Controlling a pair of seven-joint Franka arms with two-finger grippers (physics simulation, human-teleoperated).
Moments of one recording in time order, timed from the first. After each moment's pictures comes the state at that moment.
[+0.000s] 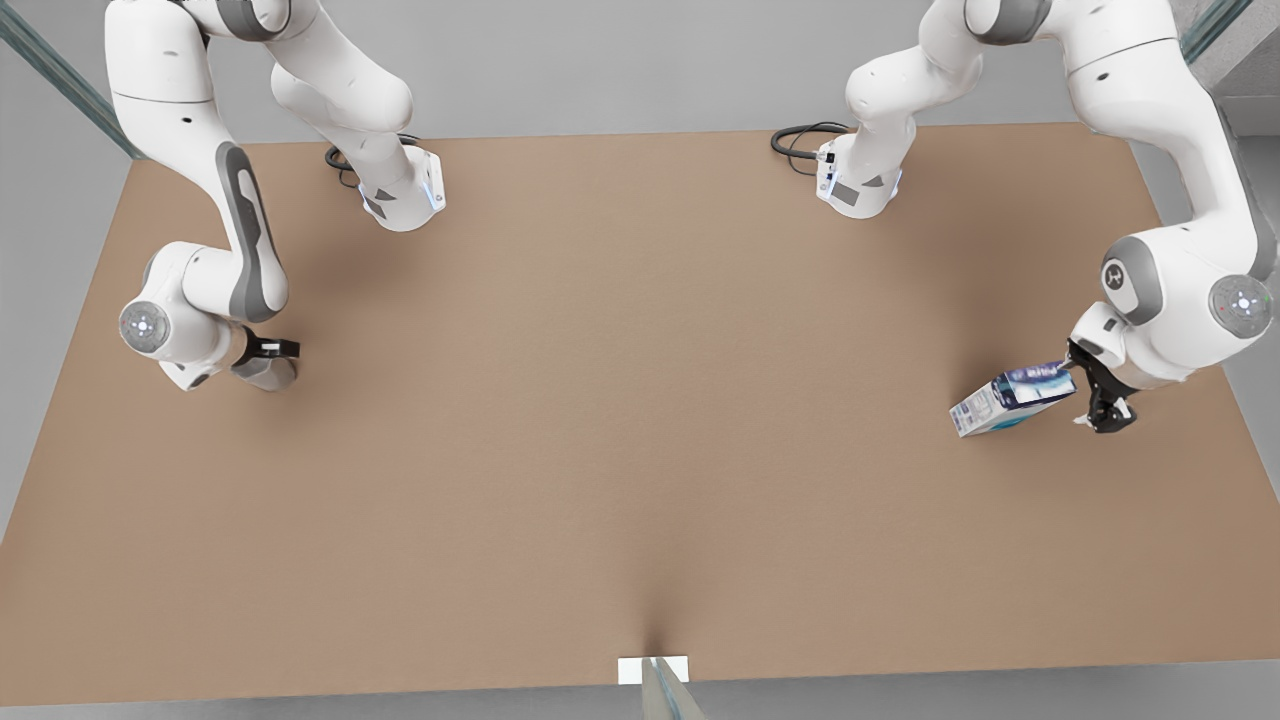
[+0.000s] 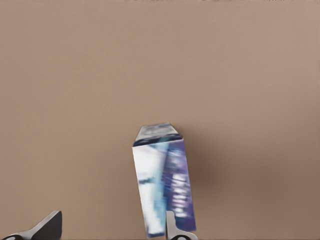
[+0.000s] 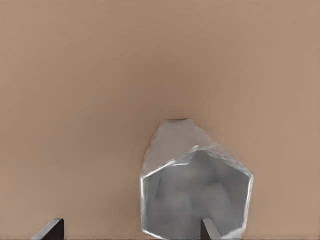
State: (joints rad) left arm 0.31 0.24 -0.10 -1.82 0.12 2.03 1.72; right arm -0.30 0.14 -0.03 -2.32 -0.16 2.18 -0.17
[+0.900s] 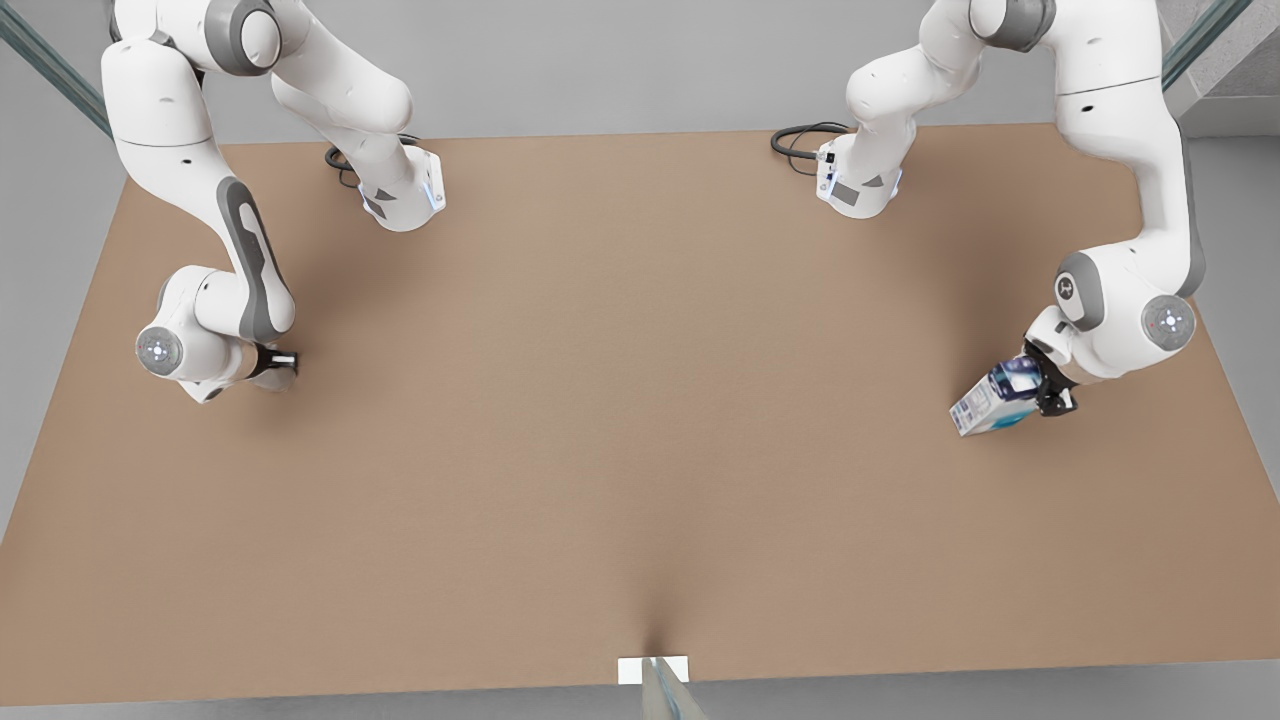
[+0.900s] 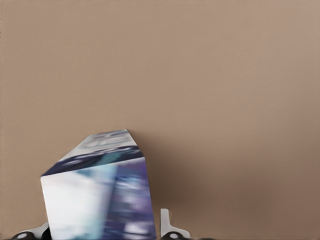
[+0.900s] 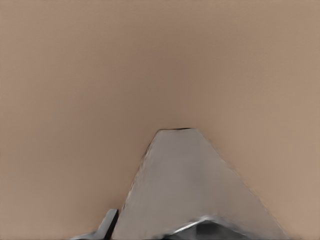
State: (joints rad) left arm 0.34 0.25 -0.09 -2.03 0.12 2.15 1.72; right arm -0.31 0.28 -0.03 -2.28 -0.15 2.23 -0.17
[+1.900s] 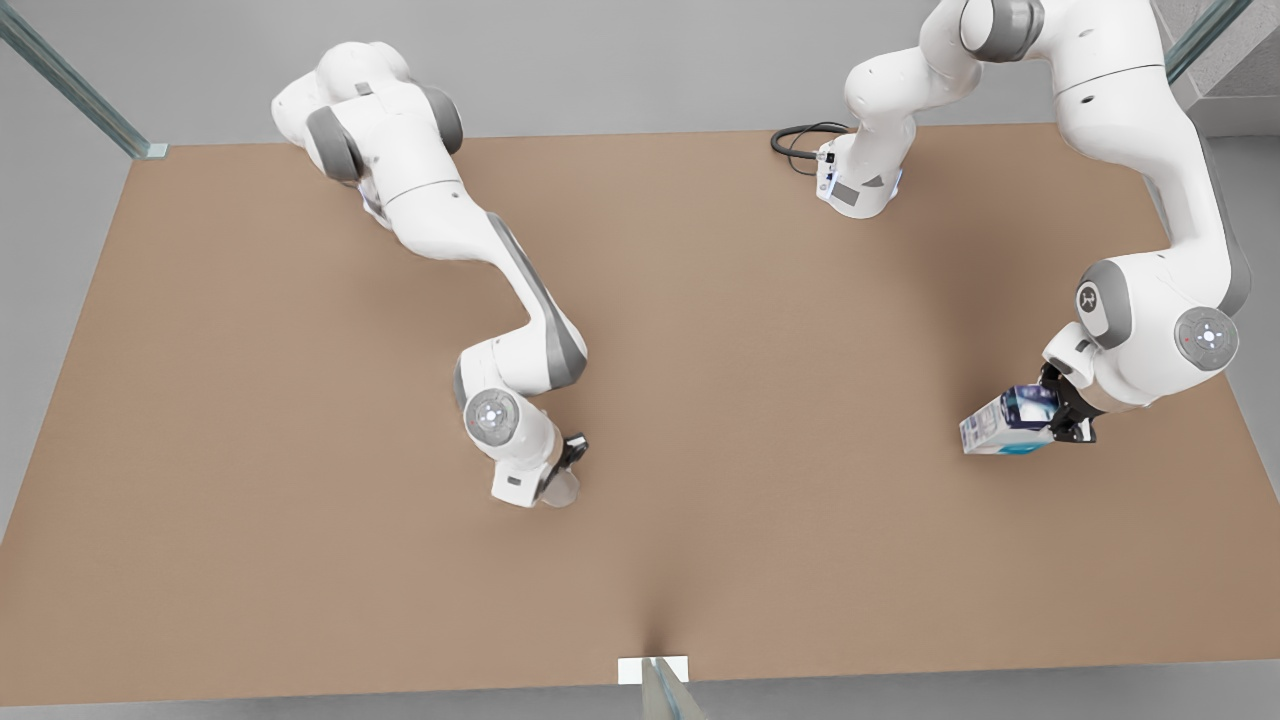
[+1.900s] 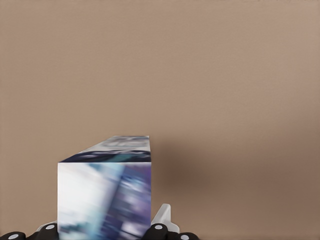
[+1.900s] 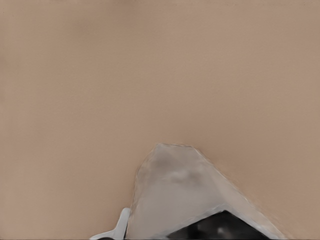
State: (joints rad) left arm 0.25 0.31 -0.10 -1.71 0.11 1.96 1.73; right arm 0.73 0.88 -0.33 -1.18 0.46 2.04 -0.14
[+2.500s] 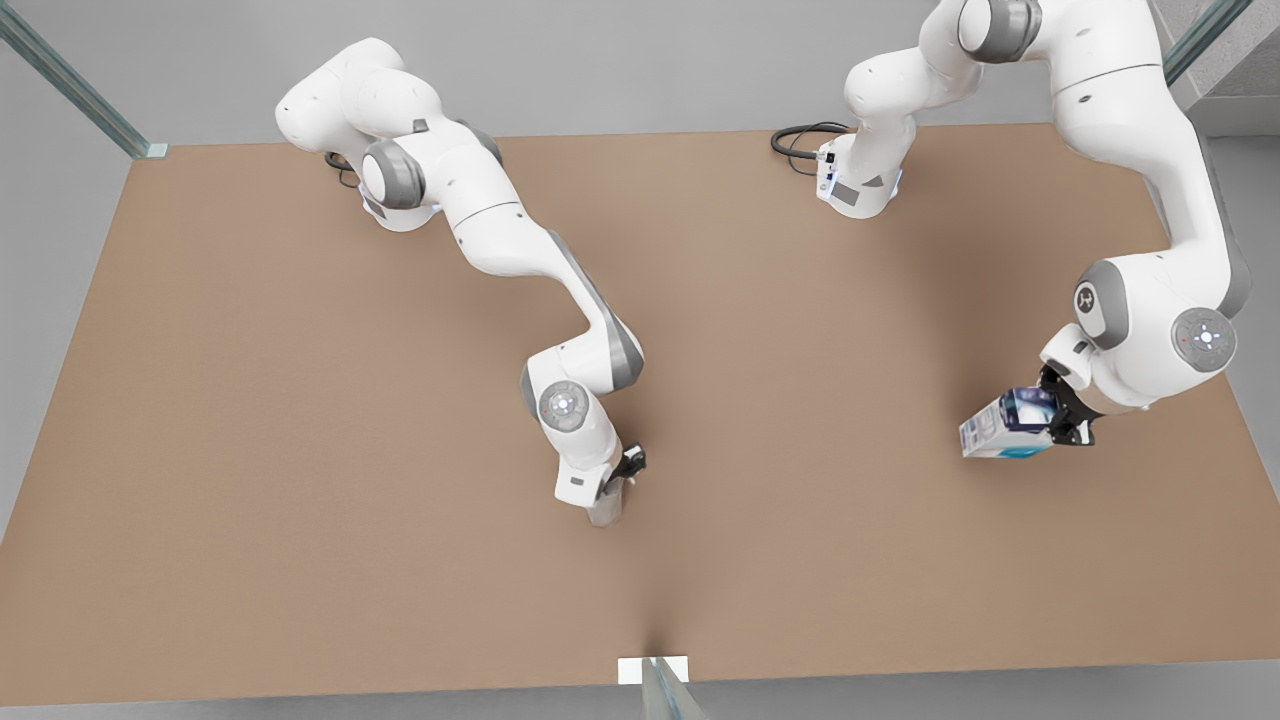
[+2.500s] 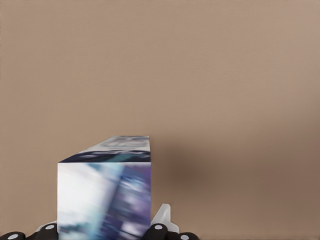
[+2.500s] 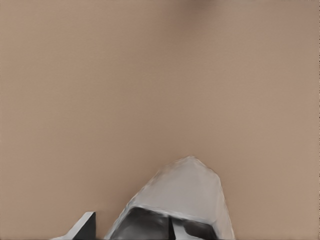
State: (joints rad) left arm 0.23 0.32 -0.10 -1.68 0.11 1.95 1.73; right arm 0.86 1.11 -0.51 -0.94 0.62 2.14 -0.09
